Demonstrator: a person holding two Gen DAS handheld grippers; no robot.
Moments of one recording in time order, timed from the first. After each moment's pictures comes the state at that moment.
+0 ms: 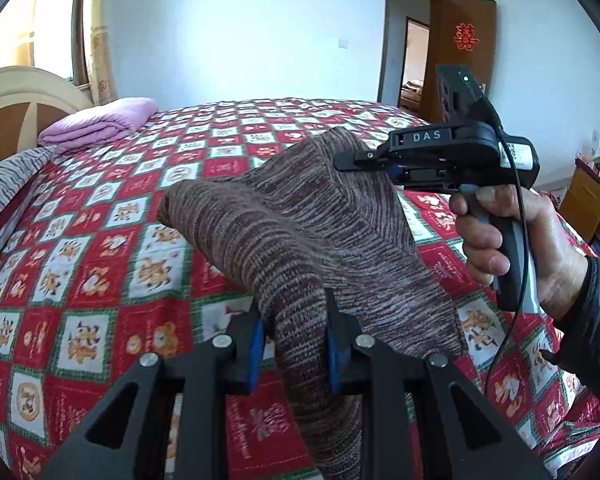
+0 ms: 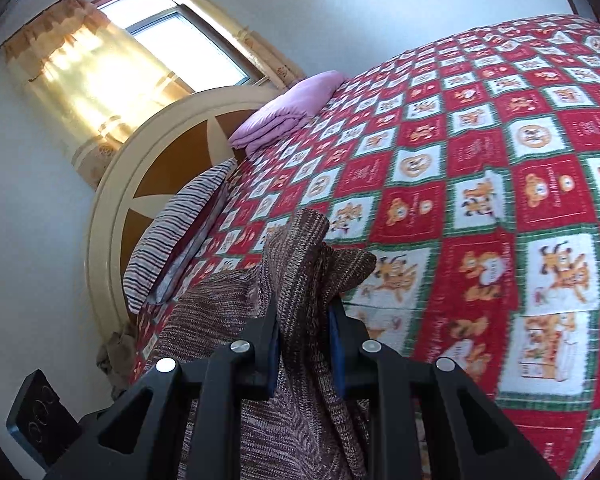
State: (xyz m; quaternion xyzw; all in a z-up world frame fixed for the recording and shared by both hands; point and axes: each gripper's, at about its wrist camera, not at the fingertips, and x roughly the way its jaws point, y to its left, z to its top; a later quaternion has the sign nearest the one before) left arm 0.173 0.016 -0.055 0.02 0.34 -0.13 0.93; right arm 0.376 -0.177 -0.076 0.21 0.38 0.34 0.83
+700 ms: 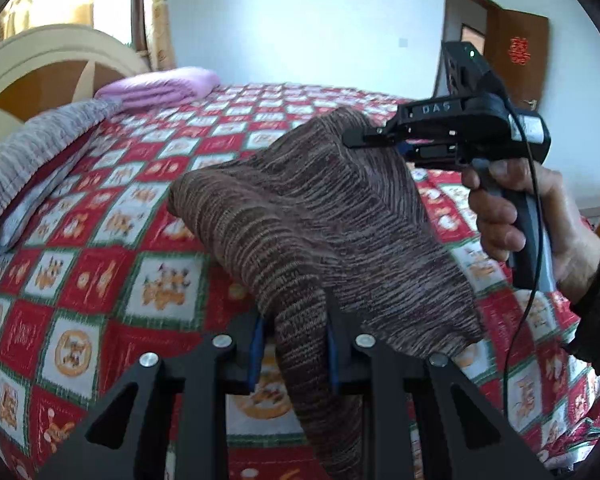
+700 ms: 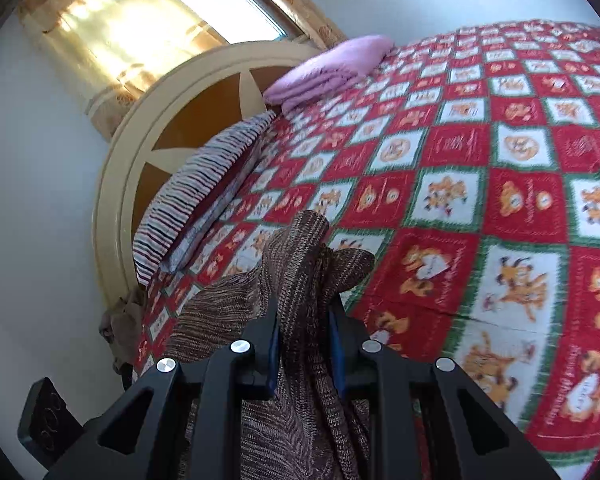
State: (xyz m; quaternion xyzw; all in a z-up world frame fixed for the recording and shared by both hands) left arm 0.160 0.100 -0.086 -0.01 0.37 -0.04 0.93; right arm 0.399 -0.047 -0.092 0.16 0.42 0.39 0.80
